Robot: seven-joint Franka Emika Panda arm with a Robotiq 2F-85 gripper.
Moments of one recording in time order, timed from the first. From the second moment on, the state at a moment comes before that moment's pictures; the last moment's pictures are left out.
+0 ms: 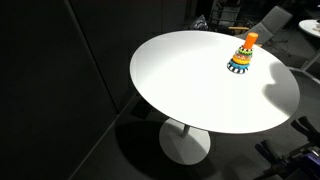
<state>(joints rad) -0.15 -0.40 -0.17 -2.25 -0.05 1.77 -0.05</state>
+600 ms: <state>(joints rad) -0.11 -0.19 -0.15 -2.16 0.01 1.90 -0.05</state>
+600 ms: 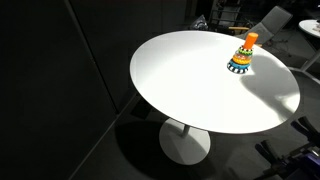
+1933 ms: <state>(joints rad) -0.10 0.07 -0.12 -2.01 0.03 2.07 -0.06</state>
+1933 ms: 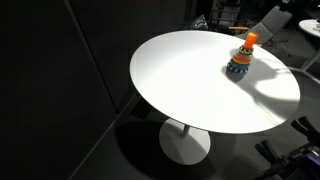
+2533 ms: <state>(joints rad) -0.10 0.14 -0.10 -2.02 0.07 2.23 -0.05</state>
